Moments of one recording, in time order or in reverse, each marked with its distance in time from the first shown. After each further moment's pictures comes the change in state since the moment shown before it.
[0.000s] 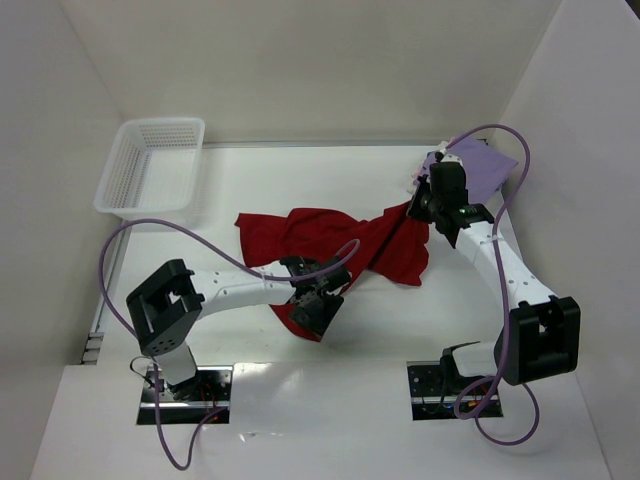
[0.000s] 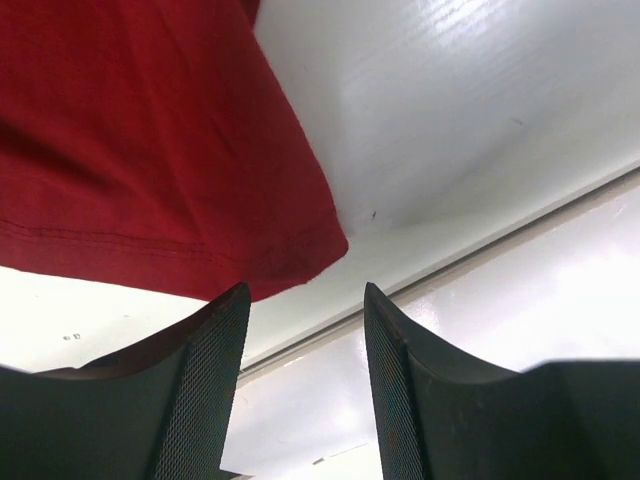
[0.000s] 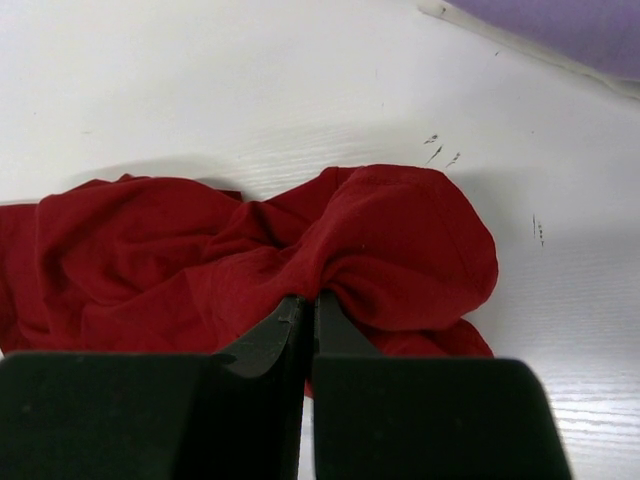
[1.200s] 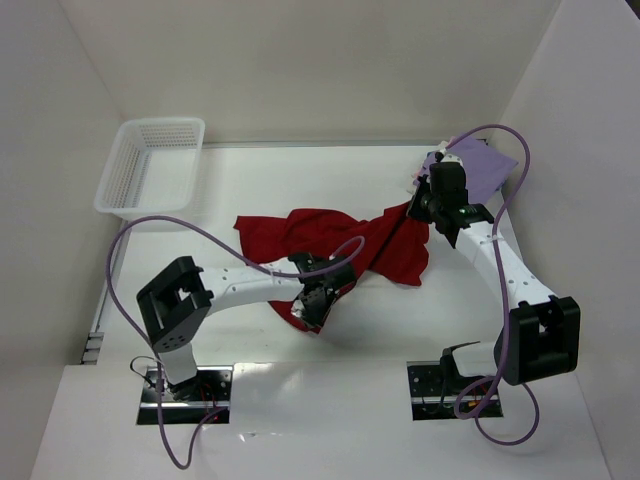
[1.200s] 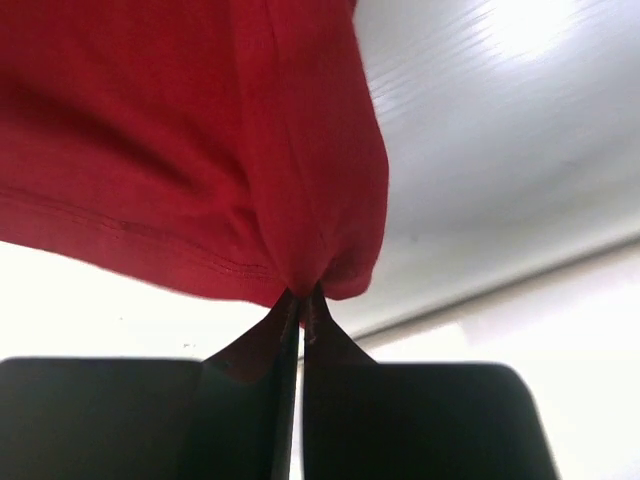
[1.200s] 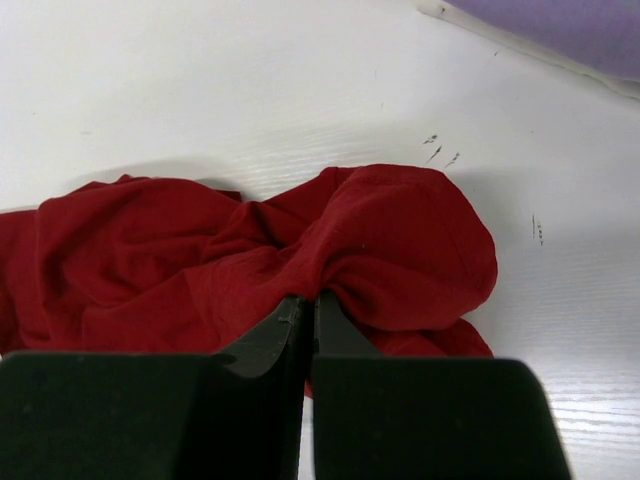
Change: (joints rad) left arm -0.013 0.069 0.068 -0.085 -0.105 -0.023; right arm 0.000 0.000 -0.002 0.002 0.002 0.000
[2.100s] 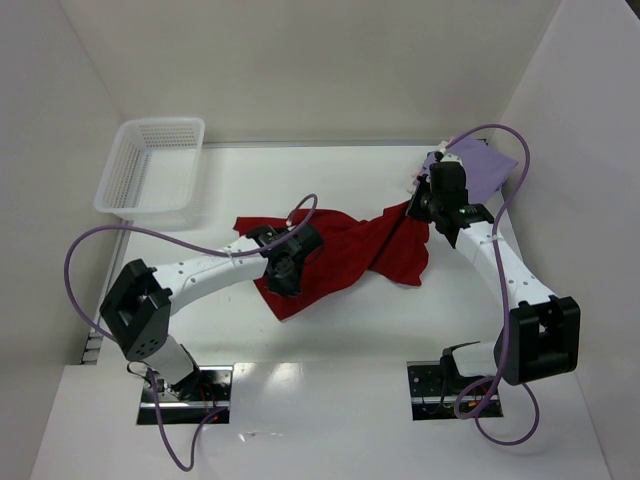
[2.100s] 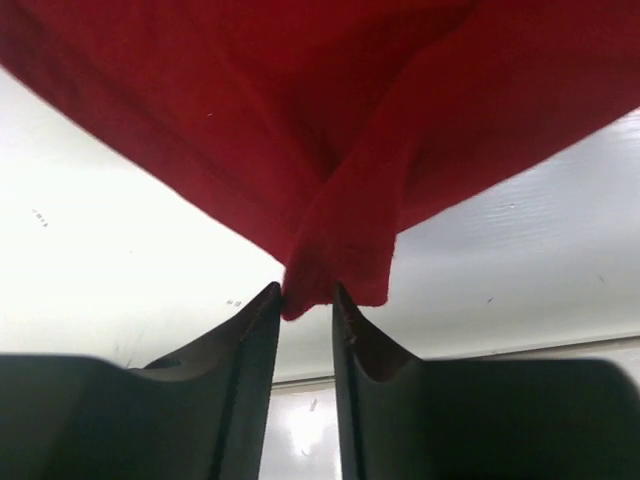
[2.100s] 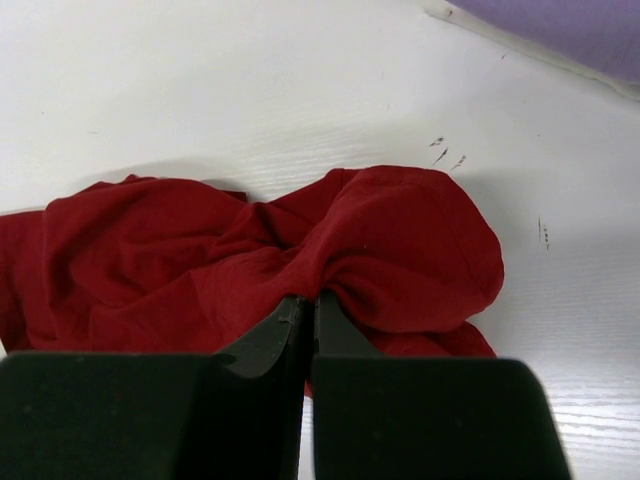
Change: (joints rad) left arm 0.211 -0.181 -0.009 -0.075 -0.143 -0.098; right arm 0.000 0.000 0.000 0.007 -0.011 0.000
